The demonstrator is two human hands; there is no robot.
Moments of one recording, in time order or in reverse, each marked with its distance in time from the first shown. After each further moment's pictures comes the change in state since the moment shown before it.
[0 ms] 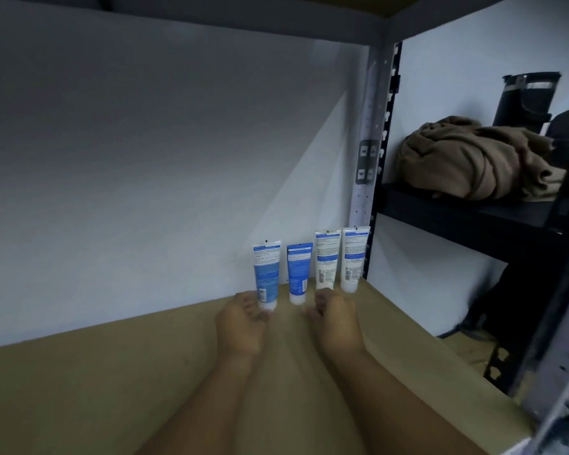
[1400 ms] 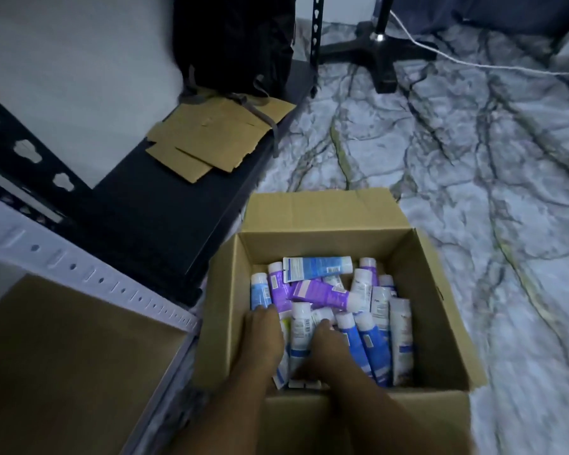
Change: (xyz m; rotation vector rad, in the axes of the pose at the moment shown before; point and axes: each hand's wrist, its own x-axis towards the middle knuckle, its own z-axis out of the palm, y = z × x) left_hand -0.438 -0.156 0.396 0.851 -1.275 0.285; right_hand -0.387 0.434 -0.124 -0.040 -0.319 1.355
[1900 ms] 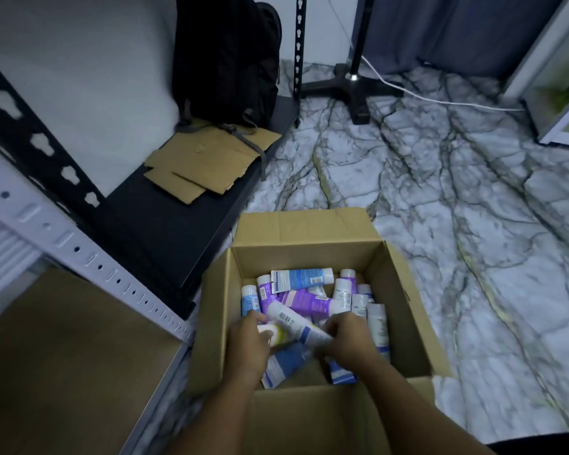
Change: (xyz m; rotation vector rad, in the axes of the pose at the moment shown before) left_hand -0.036 -0.002 -0.021 -0.498 0.172 -0.004; right_hand -0.032 0.037 -0.058 0.094 0.287 -0.228
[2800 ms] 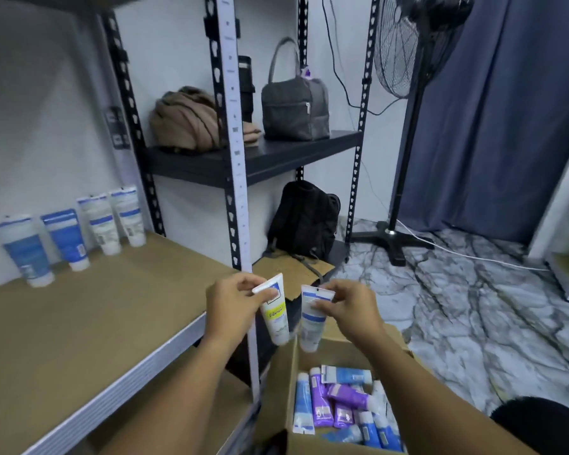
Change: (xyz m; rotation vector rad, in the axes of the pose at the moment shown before) left_hand -0.174 0.143 -0.296 -0.457 0.489 0.443; right_hand -0.182 -0.215 -0.138 0.351 0.286 -0.723
